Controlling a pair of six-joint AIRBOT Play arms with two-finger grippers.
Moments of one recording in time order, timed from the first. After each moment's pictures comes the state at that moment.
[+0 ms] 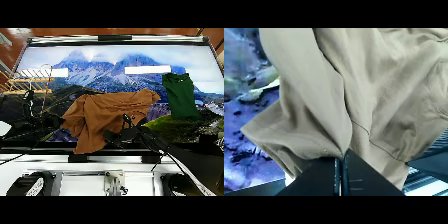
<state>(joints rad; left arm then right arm) 0.04 -0.73 0.61 0.88 -0.98 -1.27 0.77 -1.34 0.70 2.40 -0.59 -1.15</state>
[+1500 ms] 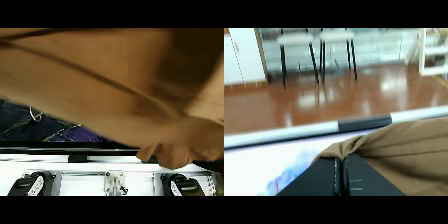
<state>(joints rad) 0.19 -0.67 1.81 1.14 -1.18 -1.32 0.06 -0.57 1.78 1.57 -0.85 -1.38</state>
